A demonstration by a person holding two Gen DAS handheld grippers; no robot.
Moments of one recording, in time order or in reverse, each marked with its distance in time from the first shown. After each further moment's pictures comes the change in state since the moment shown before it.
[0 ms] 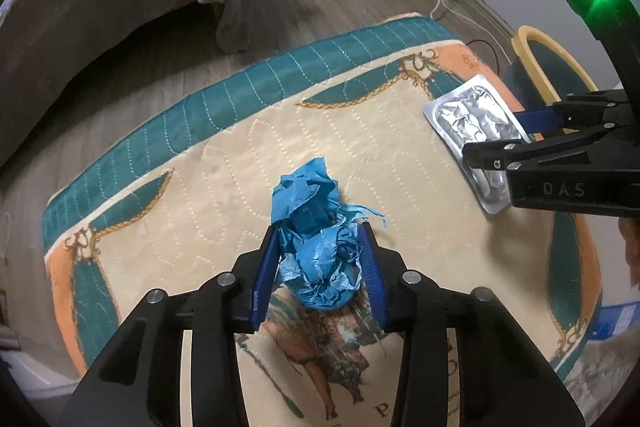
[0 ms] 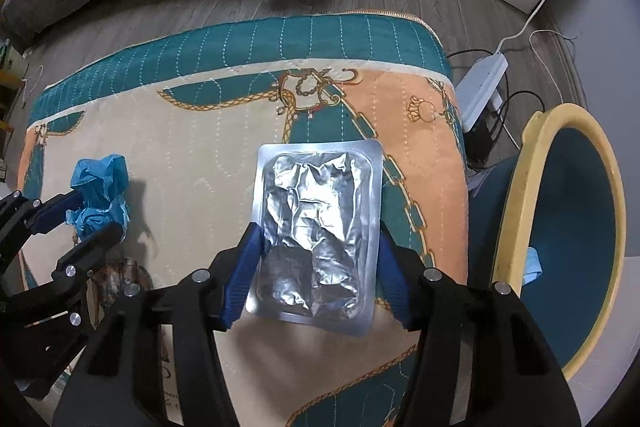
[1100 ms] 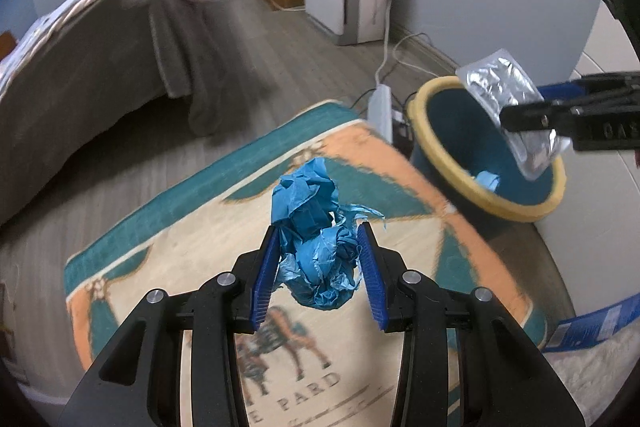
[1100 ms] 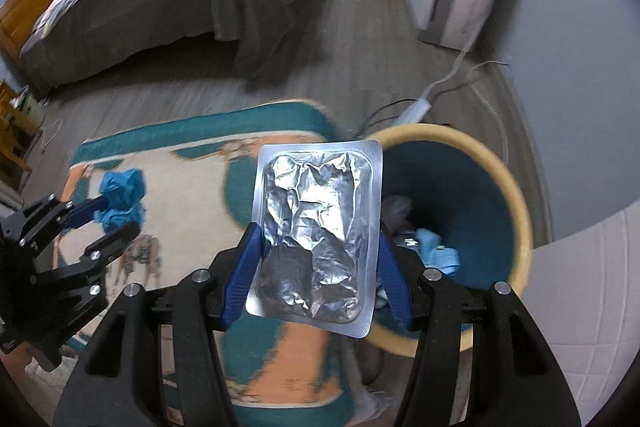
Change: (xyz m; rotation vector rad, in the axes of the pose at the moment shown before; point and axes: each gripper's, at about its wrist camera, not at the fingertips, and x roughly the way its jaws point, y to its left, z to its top) left arm -0.085 -0.099 0.018 0.118 -0.216 -0.019; right arm -0.148 -0.116 -0.060 0.086 -0.262 -0.022
